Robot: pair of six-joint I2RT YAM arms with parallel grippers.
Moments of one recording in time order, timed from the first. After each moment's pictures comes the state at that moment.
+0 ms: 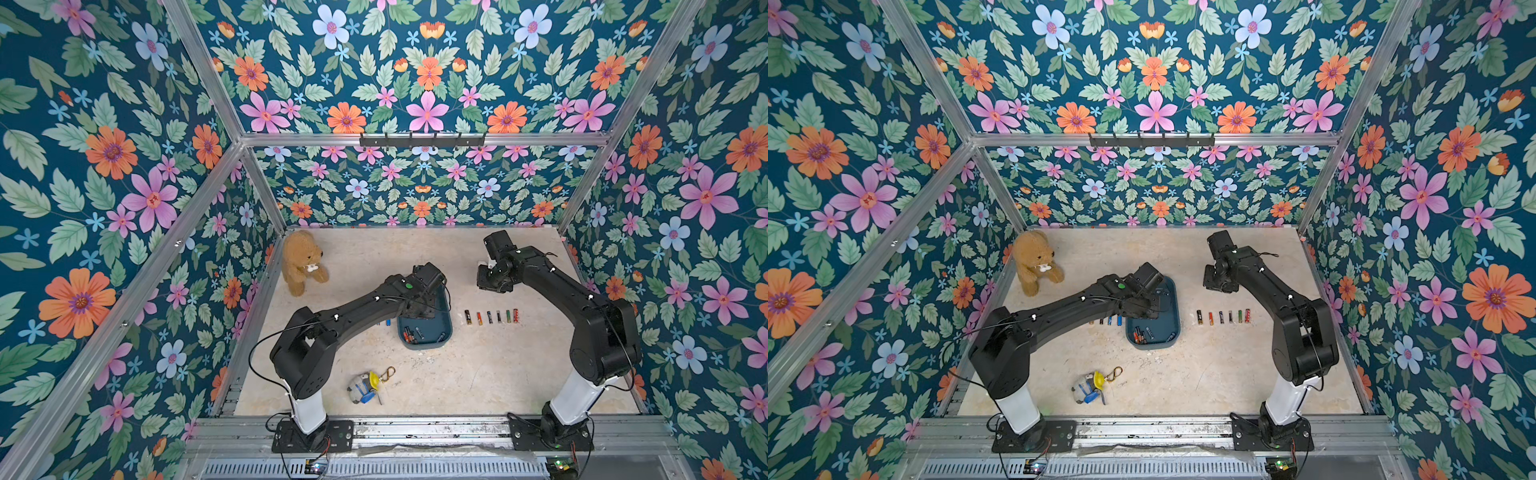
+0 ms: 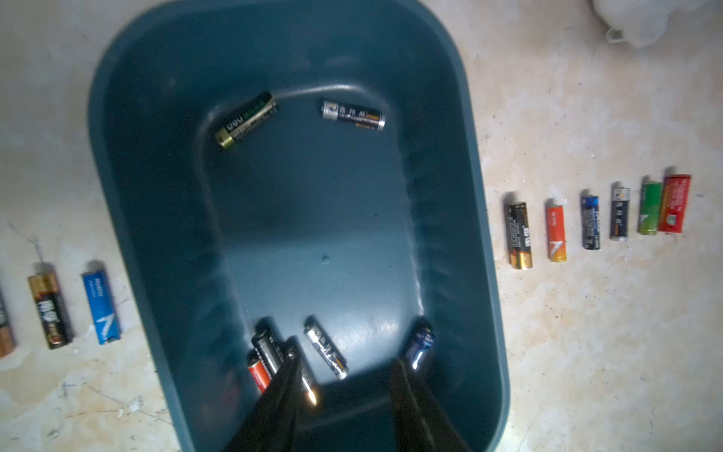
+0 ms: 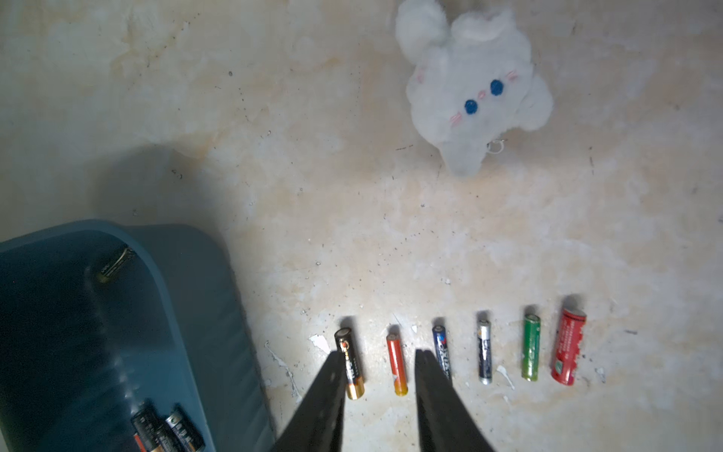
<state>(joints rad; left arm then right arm) -0.87 1.79 1.38 -0.74 -0.12 -0.71 0.35 1.75 1.40 -0.83 0.00 0.47</state>
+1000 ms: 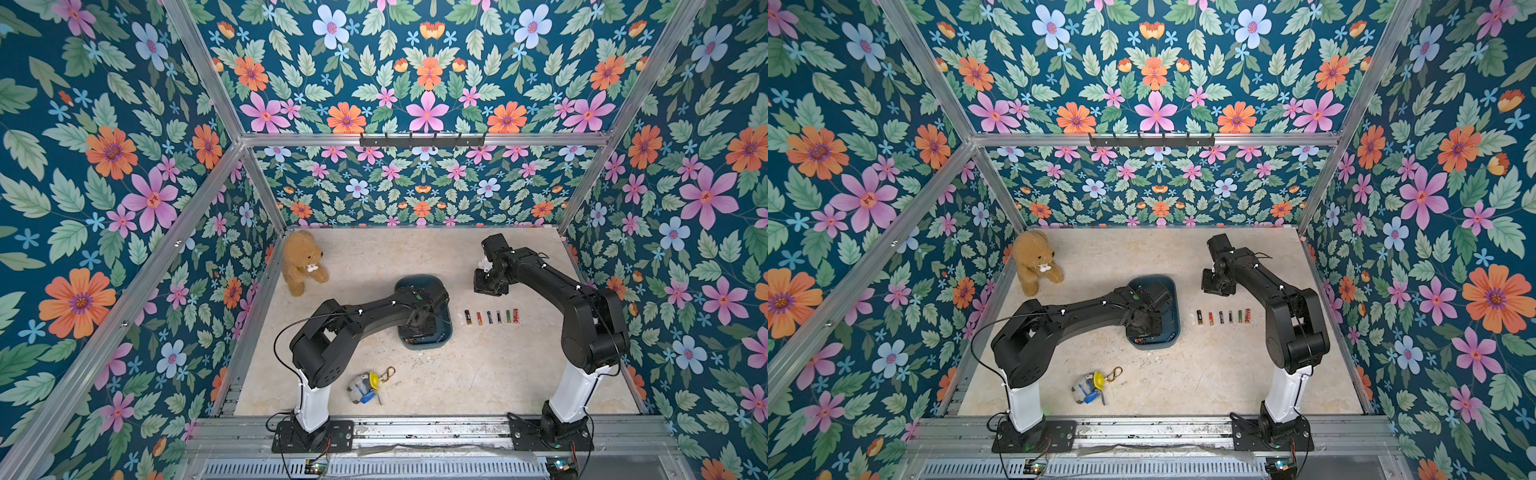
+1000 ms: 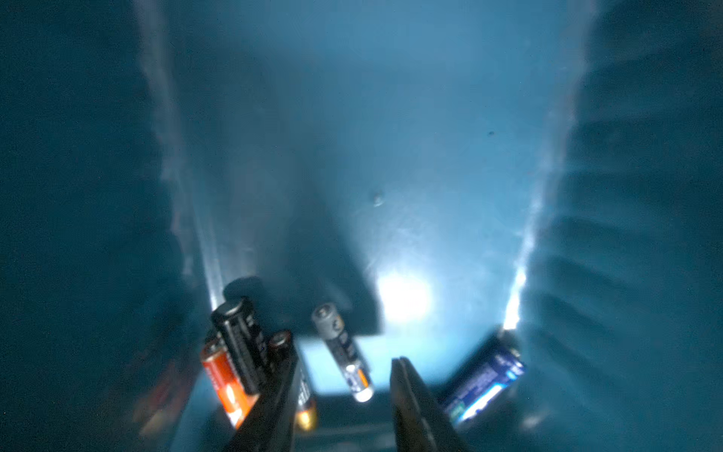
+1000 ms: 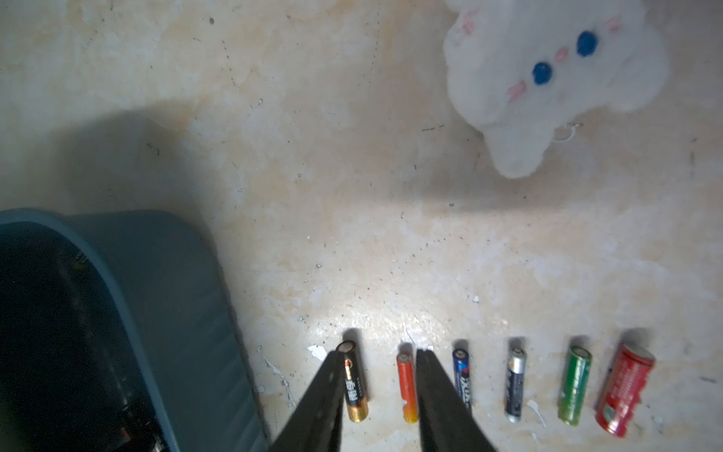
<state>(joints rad) -0.89 1.90 1.30 -0.73 -0.07 -0.93 0.33 1.84 1.40 -0.80 -0.08 0.42</state>
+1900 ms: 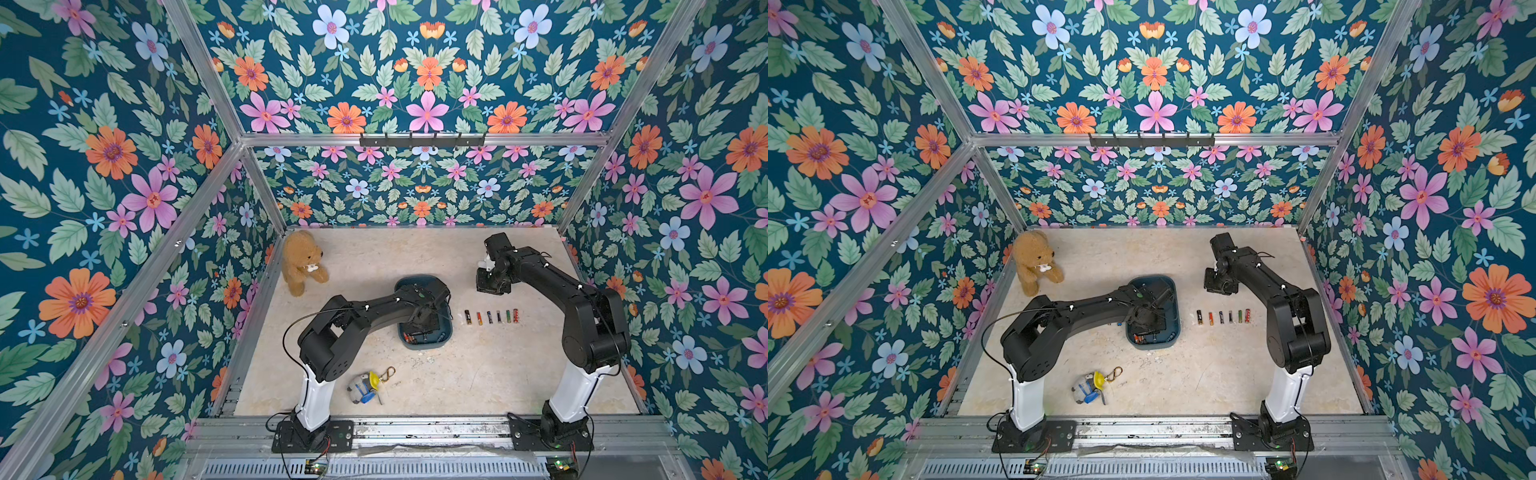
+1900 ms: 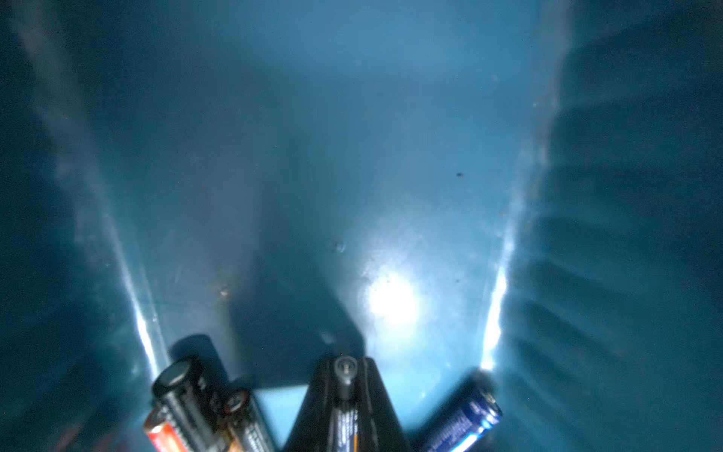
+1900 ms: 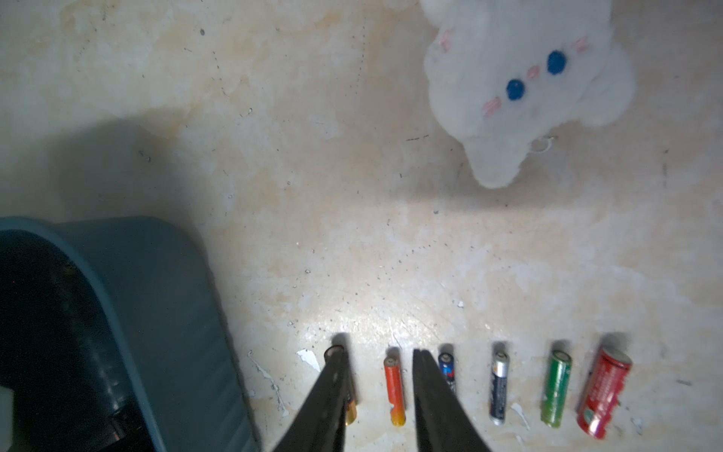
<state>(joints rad) -0.87 1.97 1.34 -0.68 -0.04 -0.90 0.31 1.84 1.41 -0.80 -0.08 0.40</state>
